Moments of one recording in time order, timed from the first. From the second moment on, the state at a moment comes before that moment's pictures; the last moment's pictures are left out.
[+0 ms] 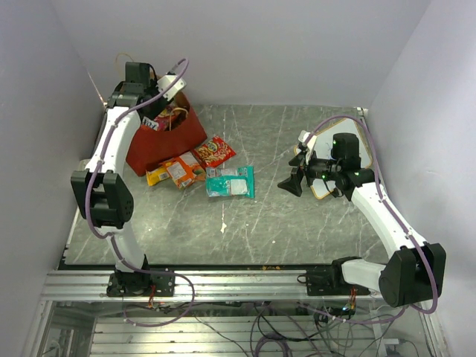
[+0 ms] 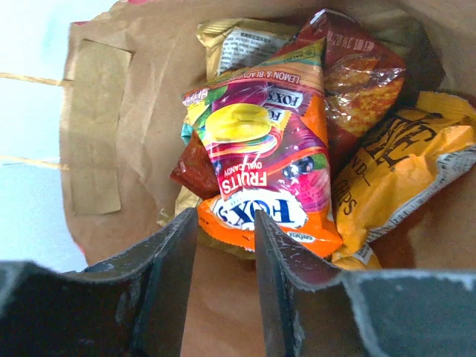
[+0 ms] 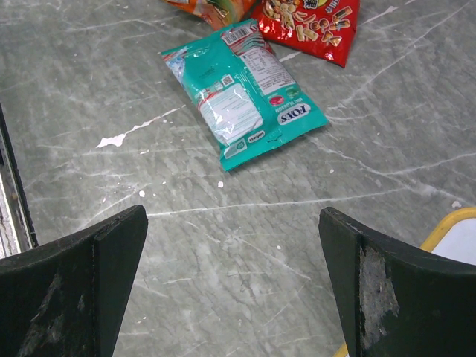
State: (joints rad) left arm -0.10 1.85 1.85 -0.67 0.05 0.80; right arm 0.18 1.20 0.91 -0.36 -0.85 -0.47
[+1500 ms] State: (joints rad) left arm -0.47 1.20 1.16 -0.70 0.27 0.68; right arm 0.18 1.20 0.91 -0.34 -0.85 -0.46
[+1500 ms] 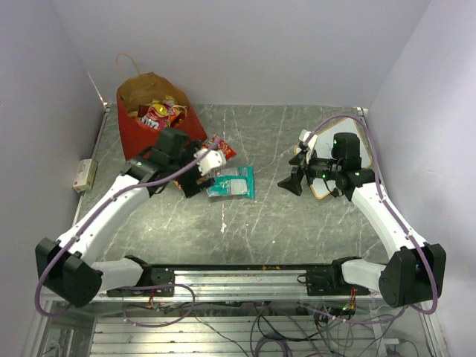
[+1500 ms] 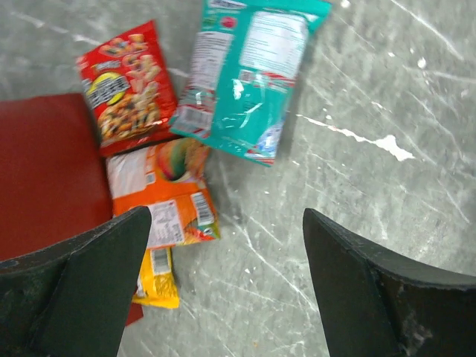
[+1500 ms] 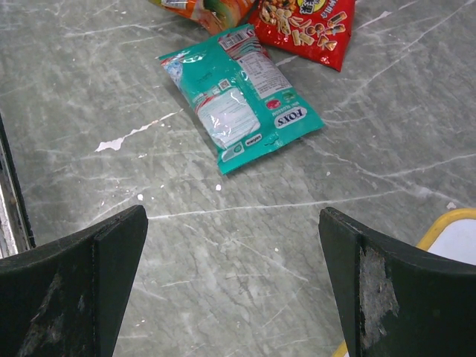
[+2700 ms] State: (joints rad) left arm -0.62 1.61 0.86 -0.22 0.14 1.14; right arm 0.15 1.19 0.91 -0.34 -0.84 -0.48
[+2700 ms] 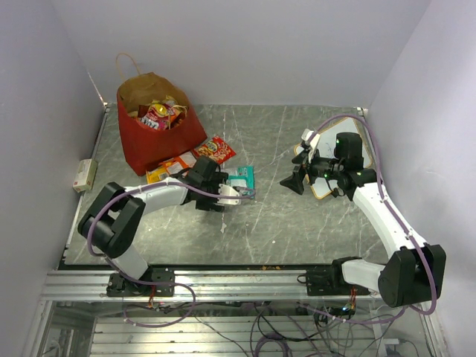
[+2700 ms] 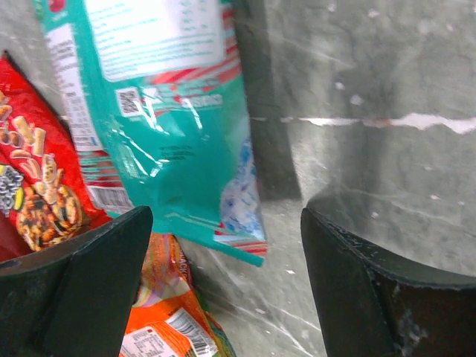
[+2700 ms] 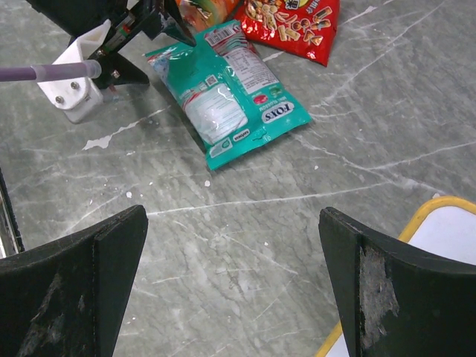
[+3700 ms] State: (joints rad) left arm -0.63 1.59 0.89 -0.22 0.06 1.07; right arm 0.15 1.21 0.91 -0.34 -0.84 -0.48
